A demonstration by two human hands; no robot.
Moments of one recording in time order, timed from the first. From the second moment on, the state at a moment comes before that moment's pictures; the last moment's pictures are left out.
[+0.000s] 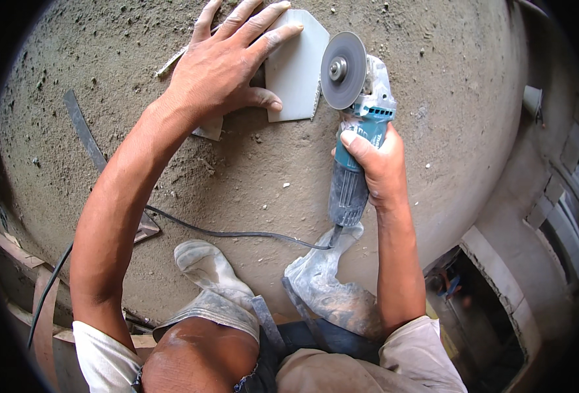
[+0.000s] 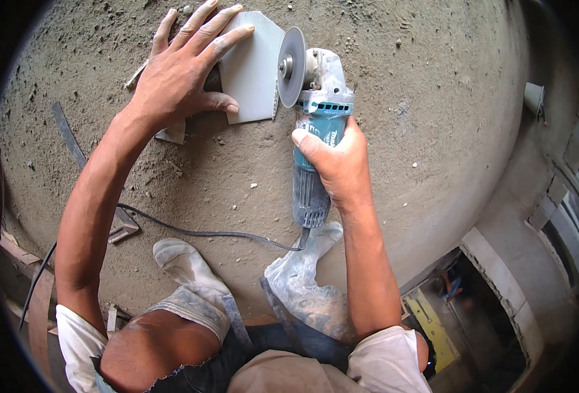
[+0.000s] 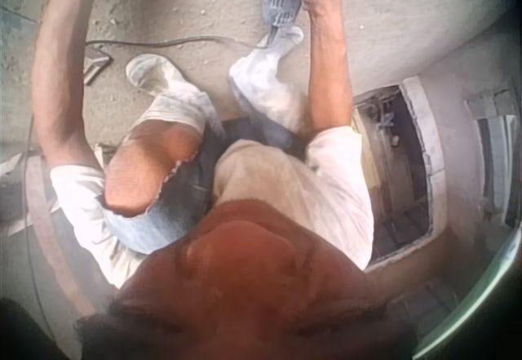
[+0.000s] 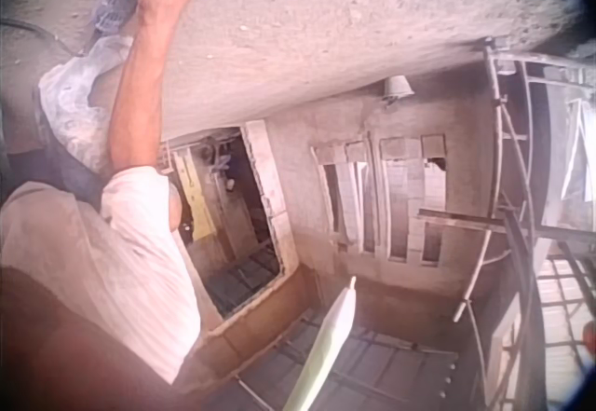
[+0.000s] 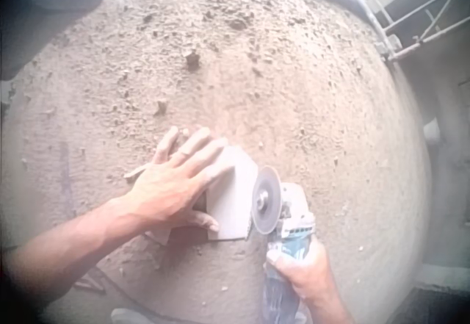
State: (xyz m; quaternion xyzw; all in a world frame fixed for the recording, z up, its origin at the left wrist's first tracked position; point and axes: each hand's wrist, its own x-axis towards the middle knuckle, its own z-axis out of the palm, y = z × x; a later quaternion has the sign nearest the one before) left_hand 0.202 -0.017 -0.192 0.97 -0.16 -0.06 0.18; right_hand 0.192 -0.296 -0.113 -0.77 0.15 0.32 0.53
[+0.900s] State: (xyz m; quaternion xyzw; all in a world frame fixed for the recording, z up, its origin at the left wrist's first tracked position) left_hand 0.203 -0.018 -0.184 0.96 -0.16 -0.09 0.20; right_hand 0.206 -0.288 -0.112 -0.76 0.16 0.31 0.55
